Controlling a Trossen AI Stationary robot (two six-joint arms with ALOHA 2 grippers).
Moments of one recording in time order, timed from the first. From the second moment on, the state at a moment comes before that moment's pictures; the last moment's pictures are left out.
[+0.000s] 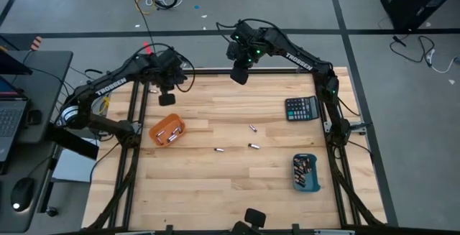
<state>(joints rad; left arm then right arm) 0.66 1.31 1.25 -1.17 -0.15 0.55 -0.53 2.13 2.36 -1.27 -0.20 -0.15</state>
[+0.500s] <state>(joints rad) 0.75 1.32 0.99 -1.09 -0.36 0.71 -0.53 2.13 2.36 -1.26 -0.20 -0.15</state>
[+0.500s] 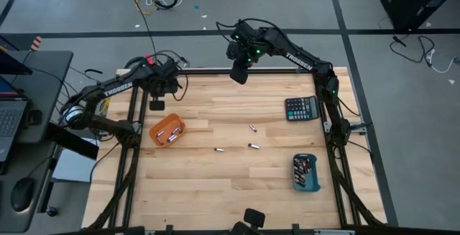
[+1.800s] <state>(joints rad) 0.91 1.61 0.88 -0.86 -0.37 0.84 -0.50 2.13 2.36 -1.32 -0.20 -0.21</state>
